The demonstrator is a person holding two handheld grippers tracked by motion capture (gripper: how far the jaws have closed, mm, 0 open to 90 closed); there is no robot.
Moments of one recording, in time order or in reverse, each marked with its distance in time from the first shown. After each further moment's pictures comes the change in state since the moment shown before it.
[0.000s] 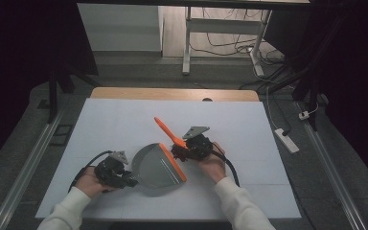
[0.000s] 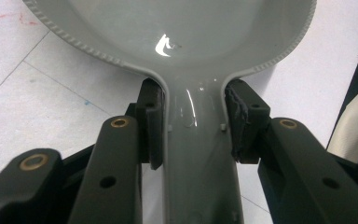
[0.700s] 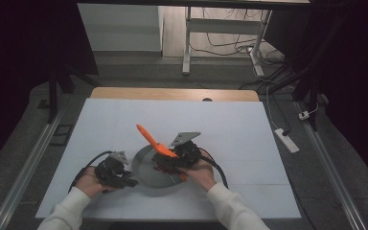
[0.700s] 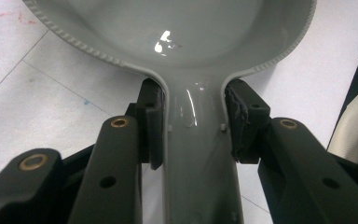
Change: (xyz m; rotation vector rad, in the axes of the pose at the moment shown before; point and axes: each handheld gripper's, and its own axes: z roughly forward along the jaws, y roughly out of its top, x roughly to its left) left arm 0.000 0.000 0.001 0.000 0.001 0.000; right arm 0.040 0.014 0.002 -0.092 0.201 0.002
